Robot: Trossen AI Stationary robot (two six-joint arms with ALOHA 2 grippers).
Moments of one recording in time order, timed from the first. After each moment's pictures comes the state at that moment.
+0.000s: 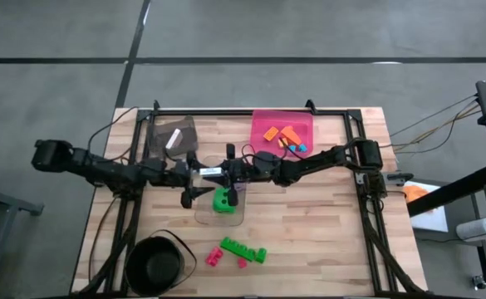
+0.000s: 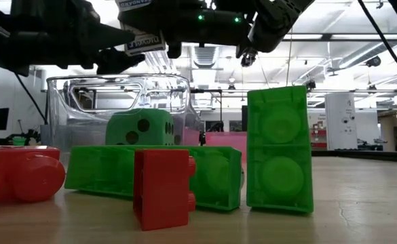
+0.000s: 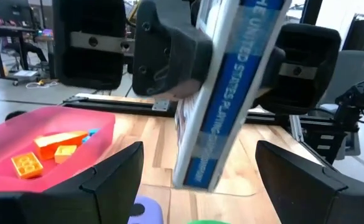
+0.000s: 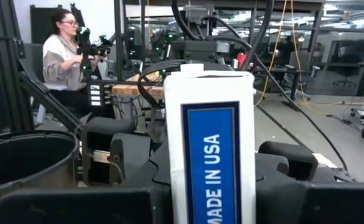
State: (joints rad) left arm -0.03 1.10 0.18 0.92 0.01 -0.09; right arm 0.01 2.01 1.25 0.86 -0.05 0.00
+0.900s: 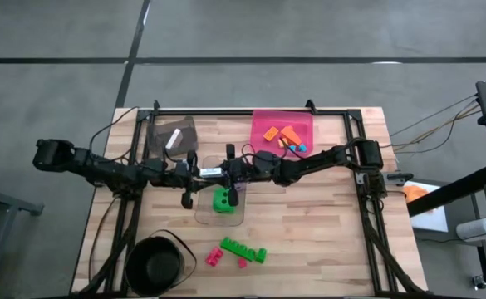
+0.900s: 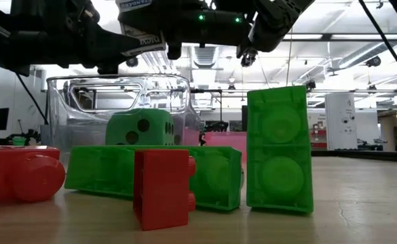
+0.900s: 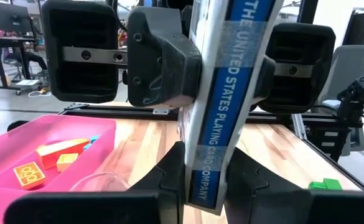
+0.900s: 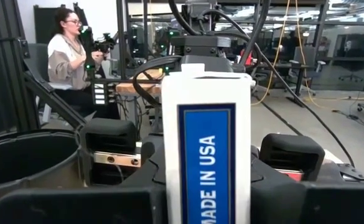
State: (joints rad) left arm -0.03 1.13 0.19 0.94 0.01 -0.05; right arm 0.01 2.01 1.25 0.84 -0.07 0.02
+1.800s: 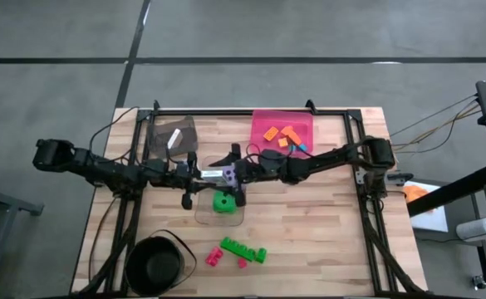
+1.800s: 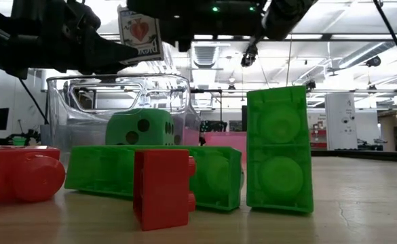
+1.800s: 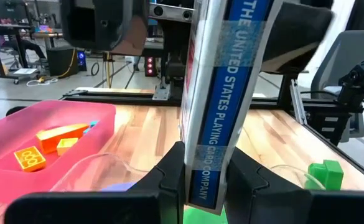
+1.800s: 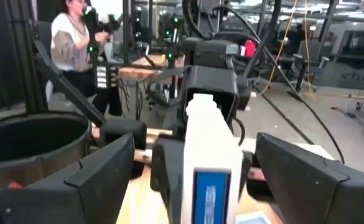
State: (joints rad) left arm -0.03 1.13 0.17 0.90 0.02 -0.04; right arm 0.01 1.90 1.19 0.73 -0.08 -0.04
